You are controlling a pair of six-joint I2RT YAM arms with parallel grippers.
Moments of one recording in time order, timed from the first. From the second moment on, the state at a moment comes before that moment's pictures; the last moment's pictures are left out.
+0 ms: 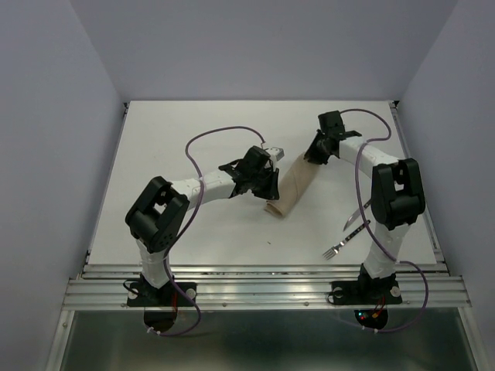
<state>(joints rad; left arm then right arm) -0.76 1.82 1.19 -0.18 0.26 -0.43 0.23 1.94 1.41 -0.42 0.03 0.76</state>
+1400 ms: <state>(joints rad) -0.78 1.76 1.11 -0.10 0.22 -0.50 0.24 1.43 0.97 -0.46 0.08 0.65</state>
